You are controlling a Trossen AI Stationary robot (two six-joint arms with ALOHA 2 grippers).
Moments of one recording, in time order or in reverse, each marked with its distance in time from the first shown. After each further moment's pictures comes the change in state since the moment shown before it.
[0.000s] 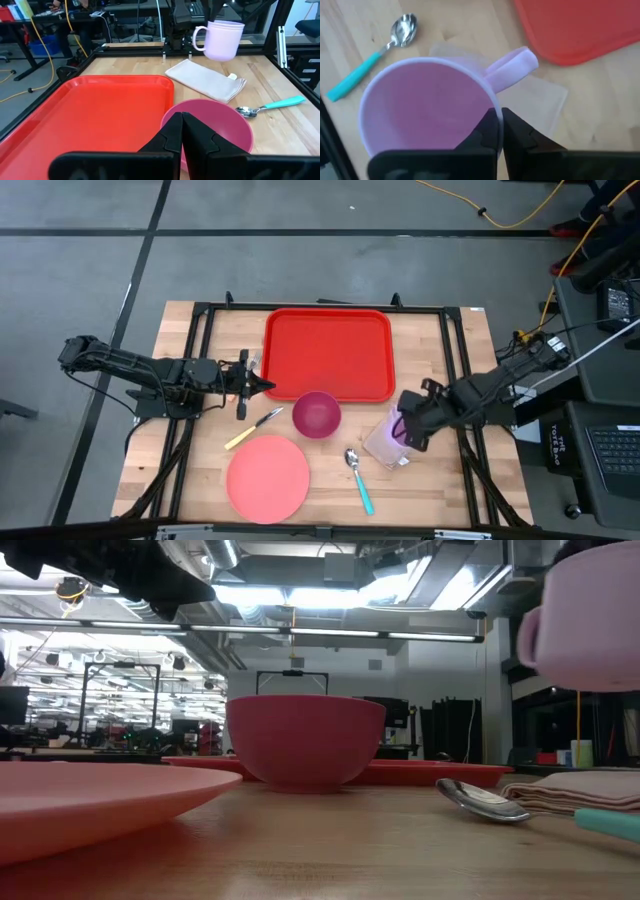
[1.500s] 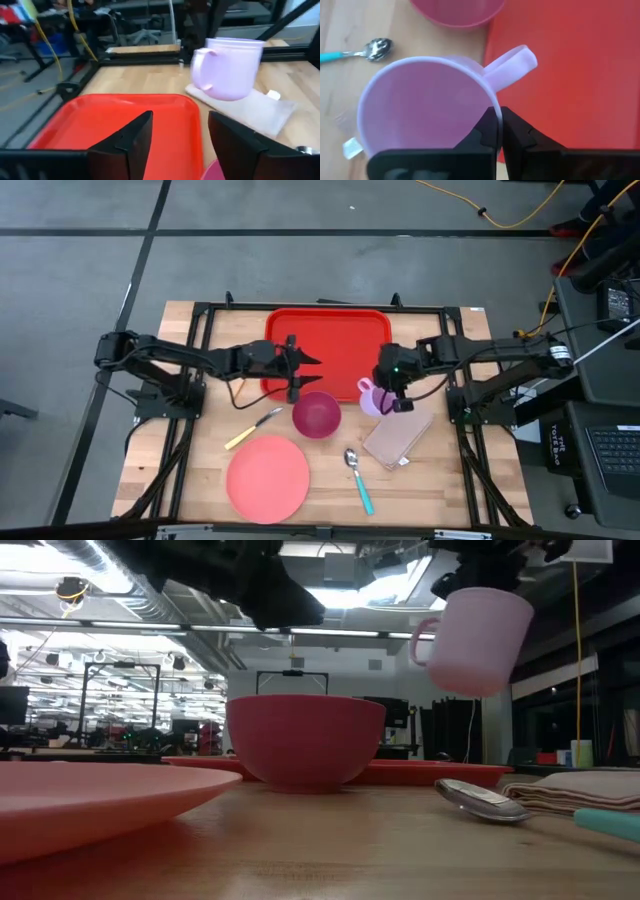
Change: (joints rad) left arm 0.229 0.644 0.351 0.267 0.193 0.081; right arm -0.475 0.015 0.008 0.273 -0.179 -1.026
